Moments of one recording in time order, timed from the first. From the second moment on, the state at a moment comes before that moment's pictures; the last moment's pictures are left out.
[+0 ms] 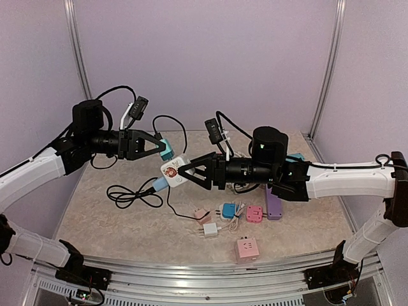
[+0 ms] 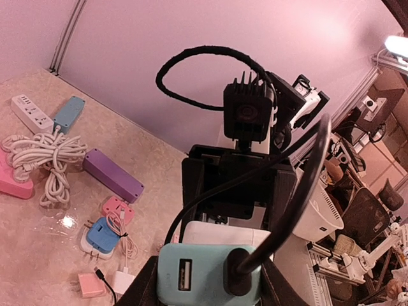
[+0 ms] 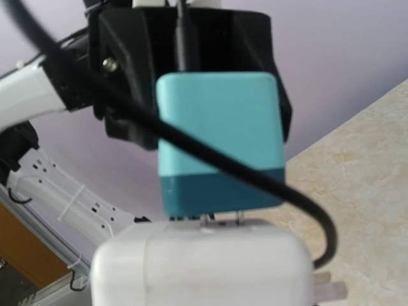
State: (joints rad) left arm -0.49 1.21 1.04 -0.01 1.02 -0.41; right arm 1.03 1.51 1.05 0.43 -0.41 0.52
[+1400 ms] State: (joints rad) left arm -0.47 1.21 1.03 -0.01 1.02 -0.41; right arm 1.00 1.48 1.04 0.40 -0.40 0.55
